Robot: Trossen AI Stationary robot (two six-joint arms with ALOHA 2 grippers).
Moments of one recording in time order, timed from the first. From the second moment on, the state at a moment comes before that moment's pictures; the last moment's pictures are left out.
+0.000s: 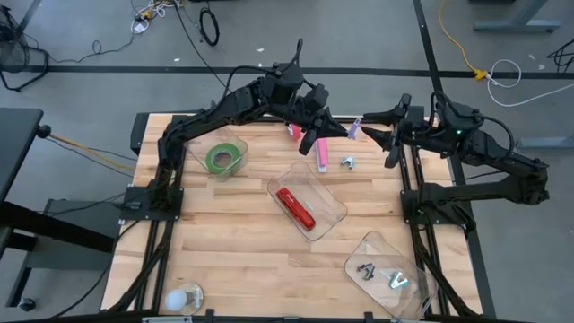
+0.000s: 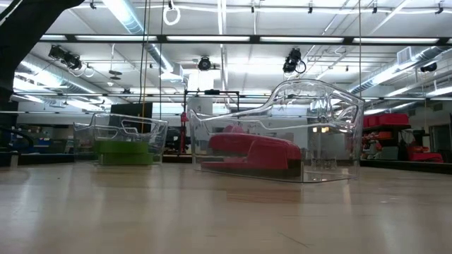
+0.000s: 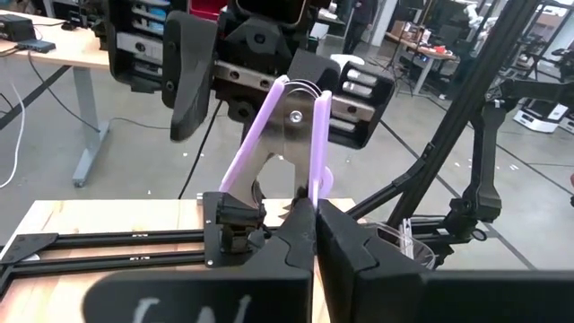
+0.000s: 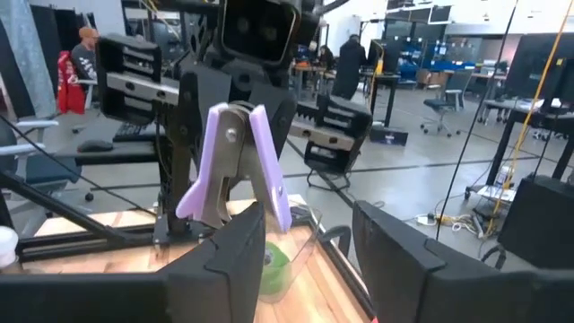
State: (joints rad) left arm 0.27 2.03 2.36 -0.52 0.54 -0.09; right arm -0.22 0.81 1.12 -0.32 0.06 -0.07
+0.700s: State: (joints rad) left arm 0.27 2.03 2.36 -0.52 0.54 -0.09; right arm -0.22 0.83 1.12 -0.33 0.06 -0.07
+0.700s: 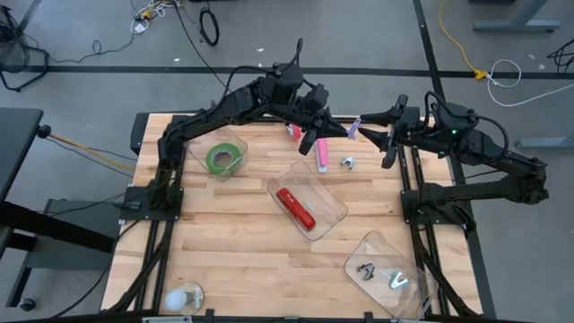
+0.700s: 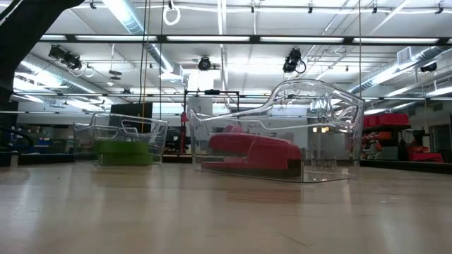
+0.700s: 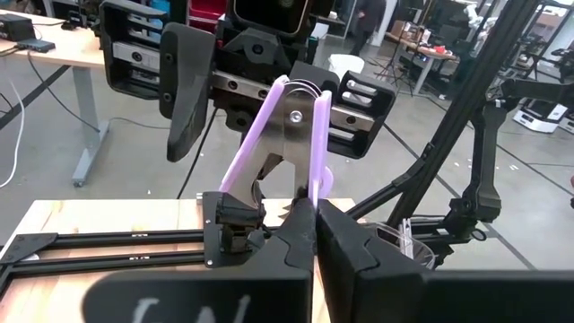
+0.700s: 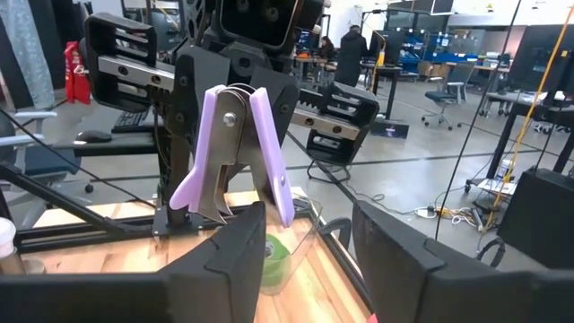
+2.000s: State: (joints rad) left arm 0.27 2.03 2.36 -0.52 0.54 -0.09; right arm -0.22 0.83 1.12 -0.33 0.06 -0.08
